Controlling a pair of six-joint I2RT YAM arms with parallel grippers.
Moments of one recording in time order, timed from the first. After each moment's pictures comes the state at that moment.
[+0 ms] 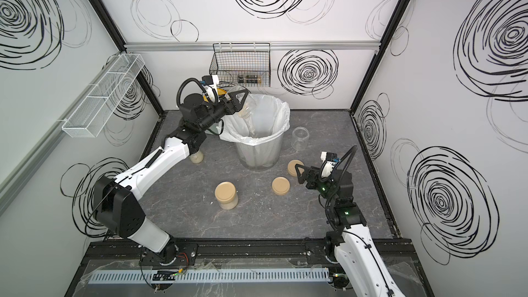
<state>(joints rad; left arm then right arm) -0.42 1.60 1.41 0.26 0.26 -0.63 0.16 0.58 0.33 -0.06 -0.37 0.56</state>
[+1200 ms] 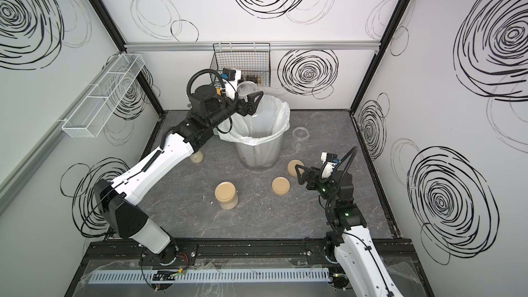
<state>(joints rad) -0.58 1.63 1.67 -0.04 0.08 -0.09 0.16 0.56 0.32 -0.06 -0.37 0.56</state>
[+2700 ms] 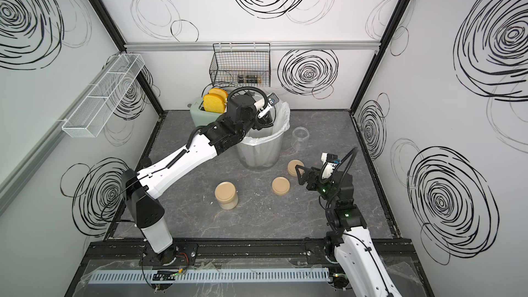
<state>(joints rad) -0.76 1.79 1.82 -0.31 -0.41 0.60 0.16 0.54 0.31 -0.06 -0.37 0.55</state>
